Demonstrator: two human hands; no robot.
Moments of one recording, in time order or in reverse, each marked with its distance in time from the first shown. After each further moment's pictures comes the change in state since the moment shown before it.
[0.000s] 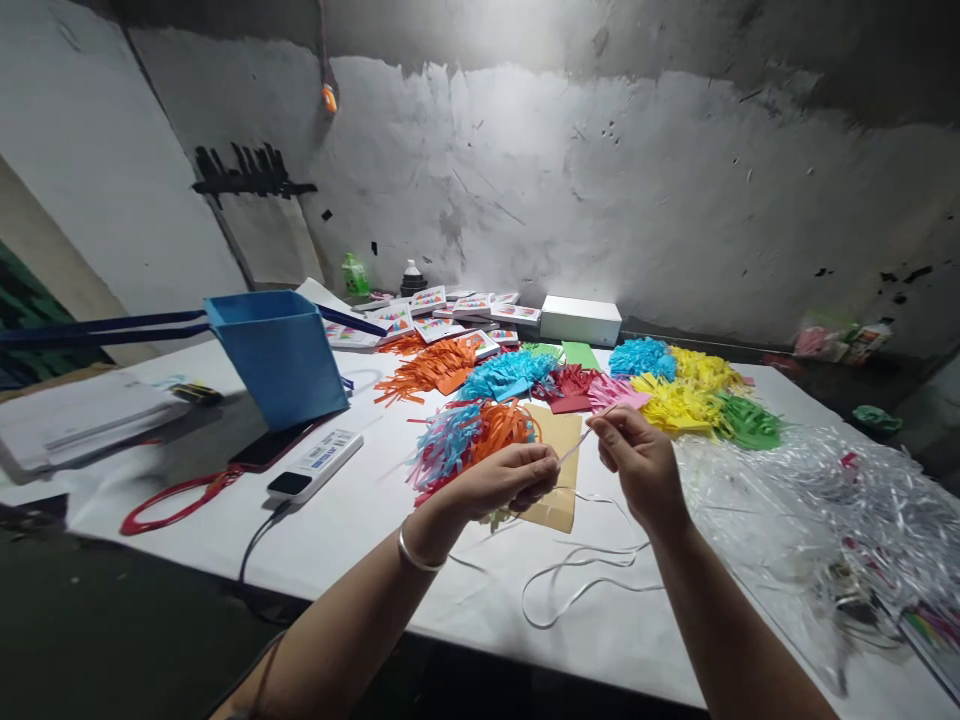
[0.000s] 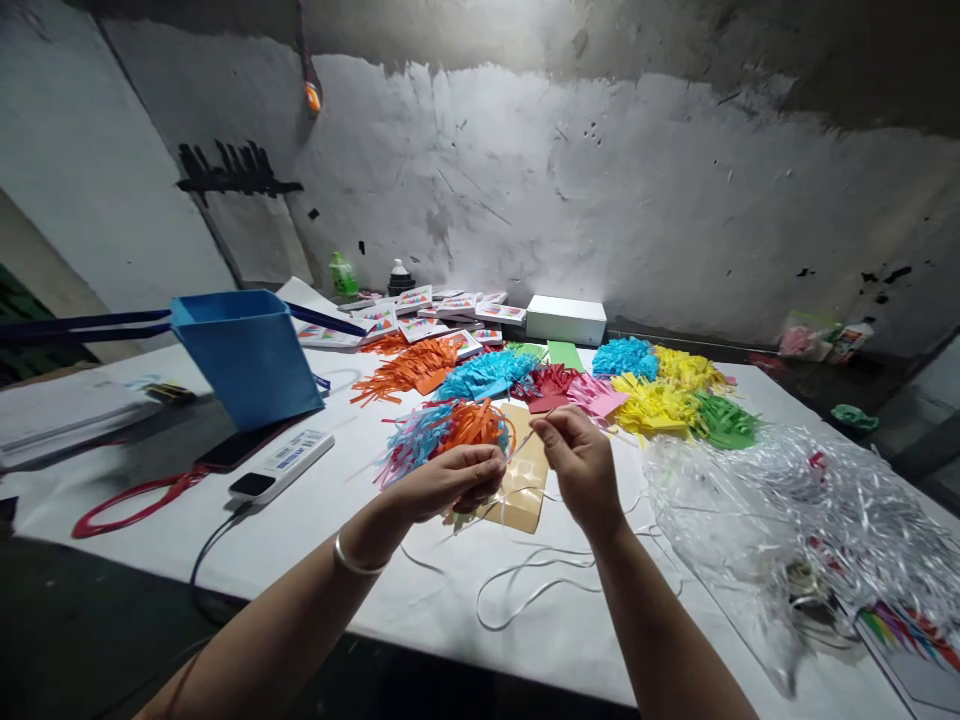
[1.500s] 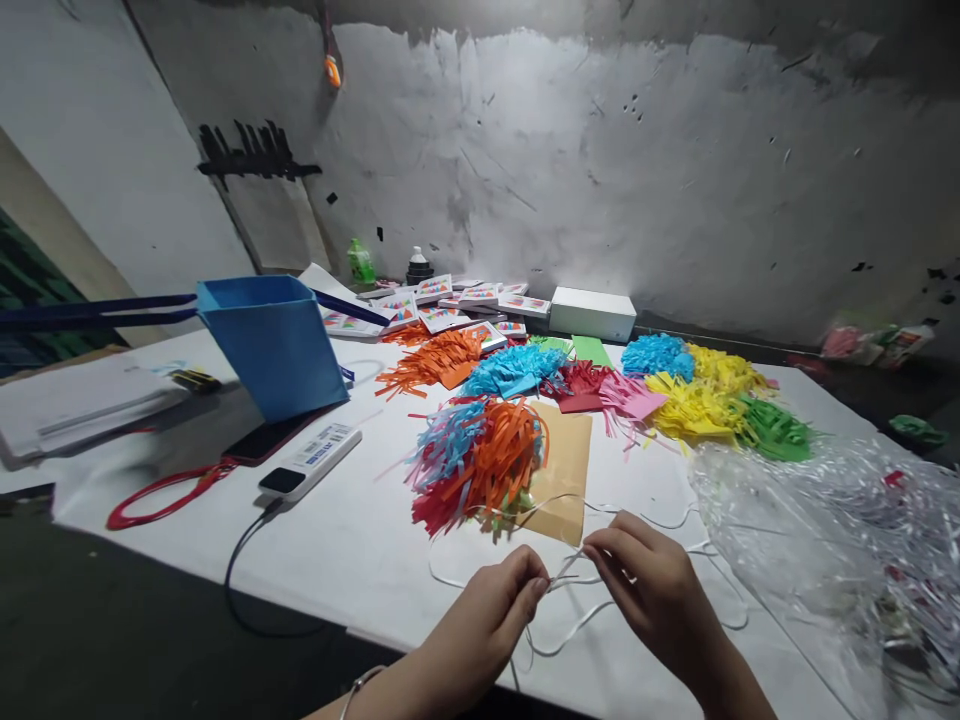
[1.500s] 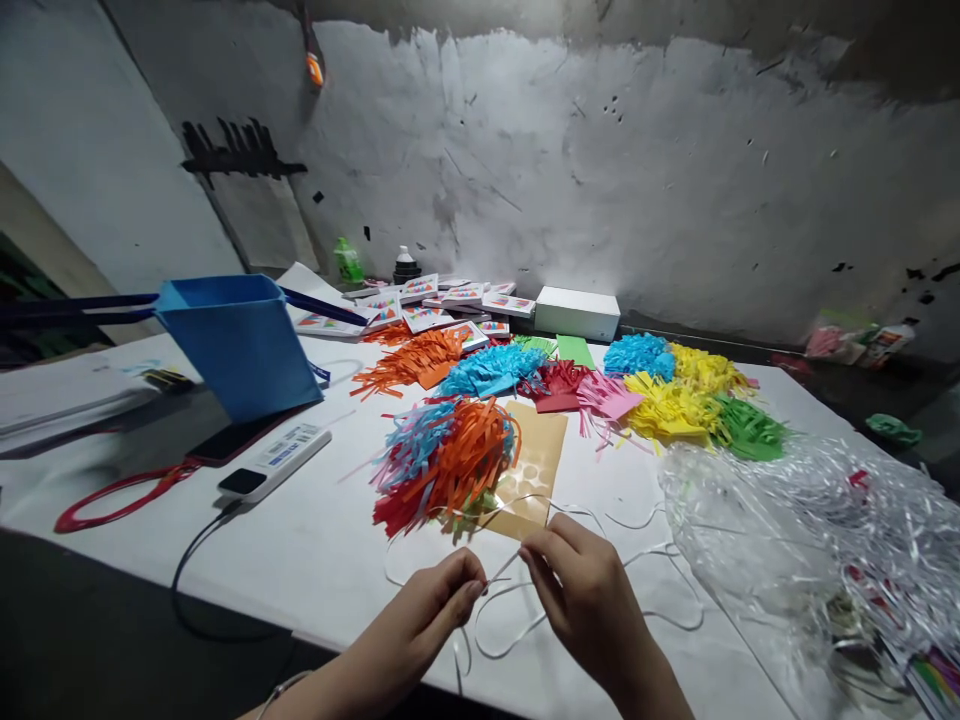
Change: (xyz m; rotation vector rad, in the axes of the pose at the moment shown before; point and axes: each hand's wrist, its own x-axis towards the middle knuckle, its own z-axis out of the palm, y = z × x) left_hand -0.065 -0.062 0.044 0.512 0.308 -0.076; right_hand -0.077 0.010 -0.015 -0.487 -0.405 -0.252
